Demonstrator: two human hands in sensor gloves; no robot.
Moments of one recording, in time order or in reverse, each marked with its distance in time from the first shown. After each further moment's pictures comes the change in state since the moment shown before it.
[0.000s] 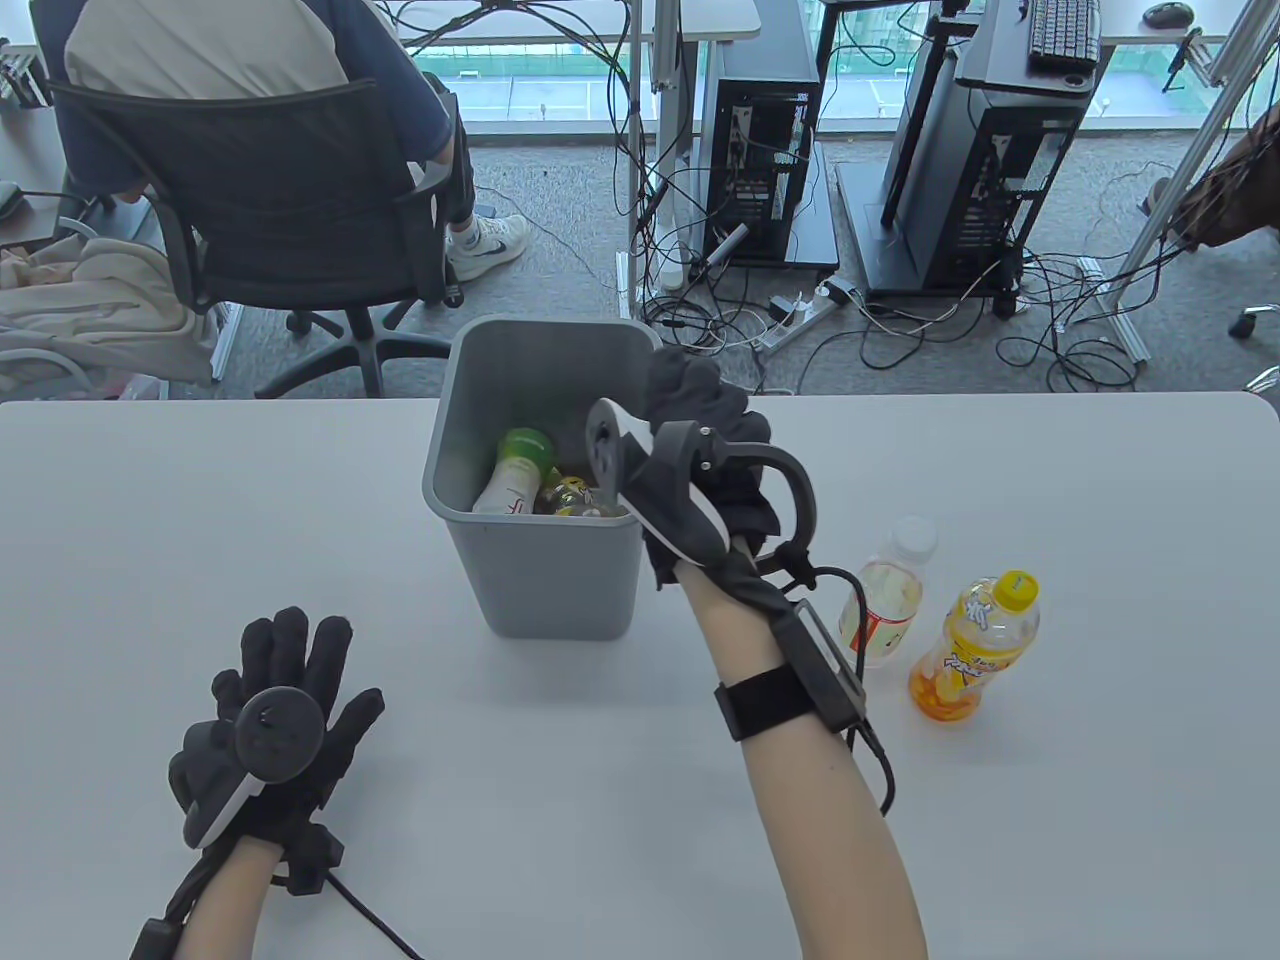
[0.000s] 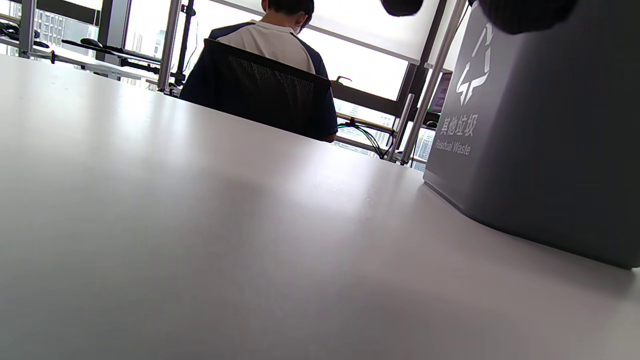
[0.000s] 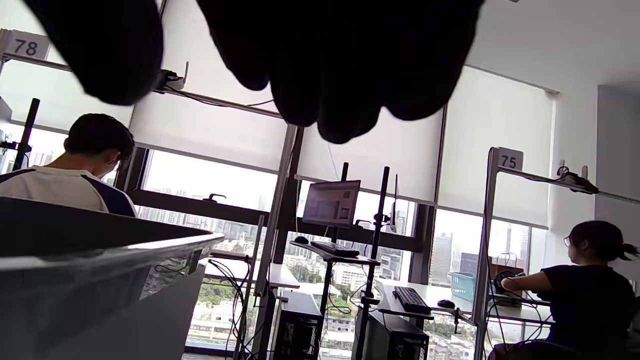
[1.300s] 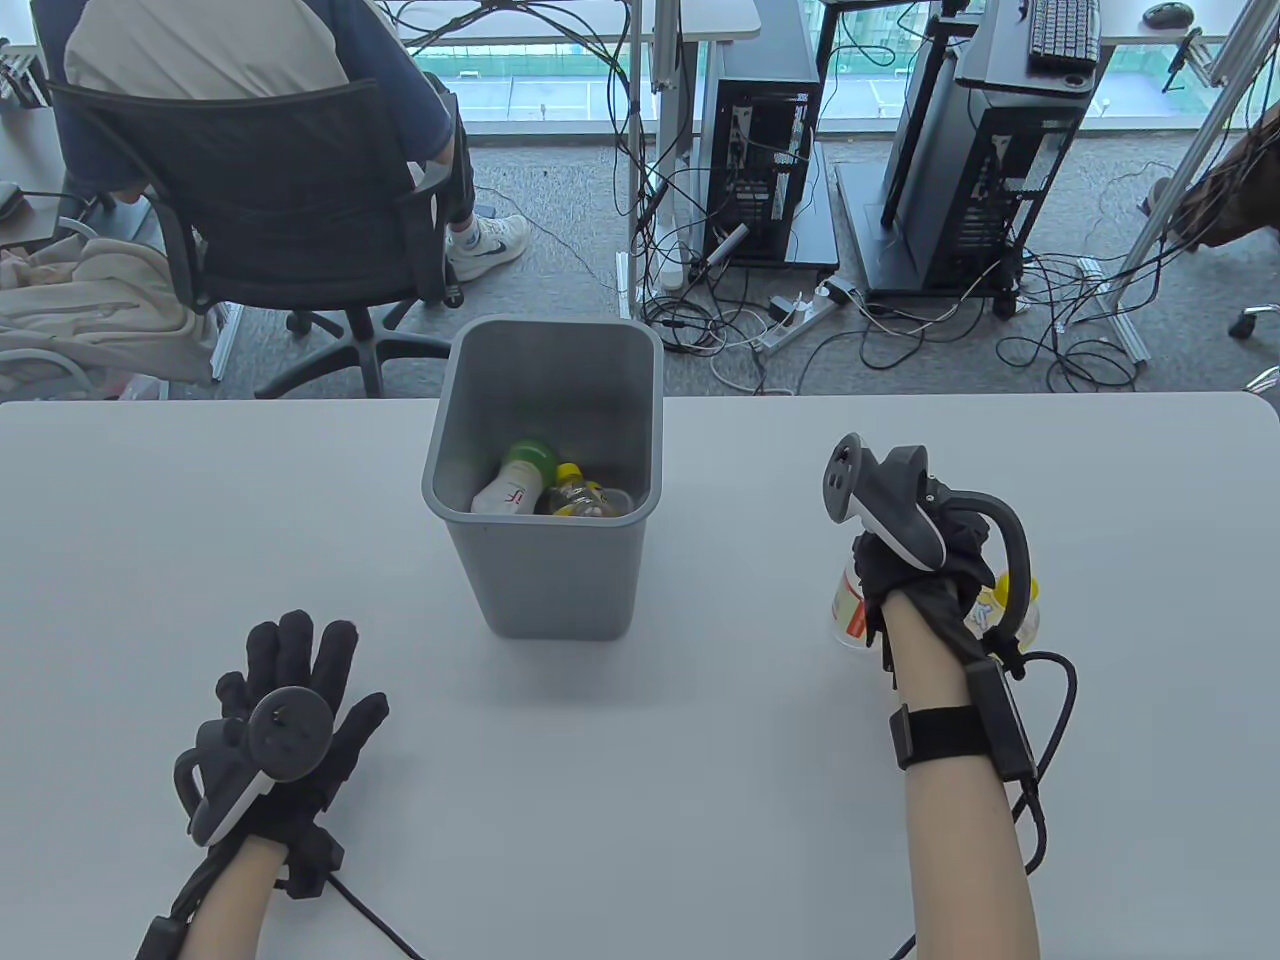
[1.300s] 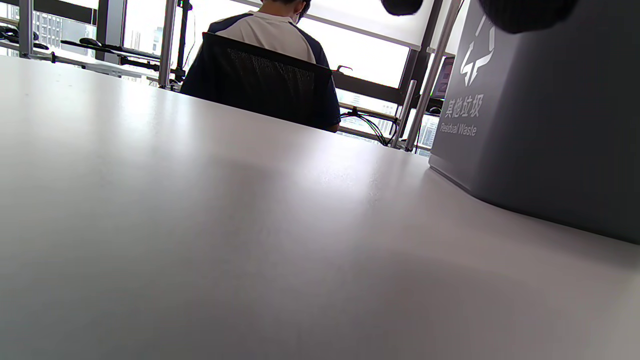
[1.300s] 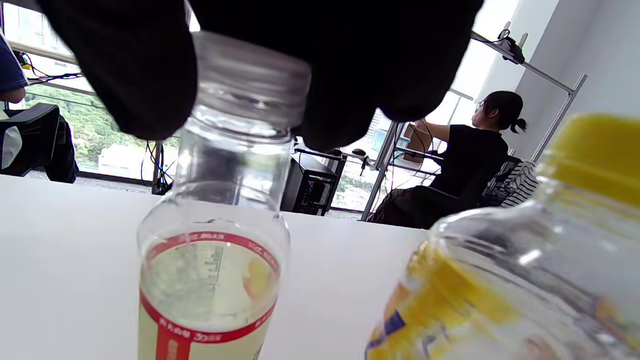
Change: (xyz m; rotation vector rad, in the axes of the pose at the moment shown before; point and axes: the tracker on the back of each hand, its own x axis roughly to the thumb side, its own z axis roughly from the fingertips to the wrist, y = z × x) left_hand 0.004 -0.005 -0.001 -0.034 0.006 -0.040; right_hand -0.125 0.088 0.006 0.447 0.121 0.125
